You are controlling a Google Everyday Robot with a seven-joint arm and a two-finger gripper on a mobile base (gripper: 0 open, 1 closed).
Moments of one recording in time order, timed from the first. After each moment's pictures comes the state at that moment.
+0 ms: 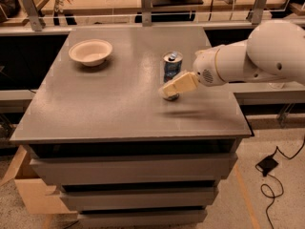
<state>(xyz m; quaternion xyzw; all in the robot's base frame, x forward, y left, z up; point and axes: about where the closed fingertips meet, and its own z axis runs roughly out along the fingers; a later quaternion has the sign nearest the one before) 0.609 -0.080 0.885 -0.40 0.79 0.15 0.44</state>
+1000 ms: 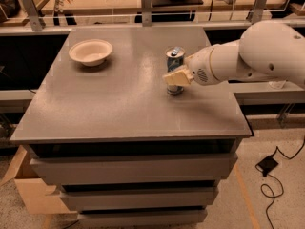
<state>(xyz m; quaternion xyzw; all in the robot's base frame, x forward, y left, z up) 0.616 -0.072 0.886 -0.40 0.79 0.14 0.45</state>
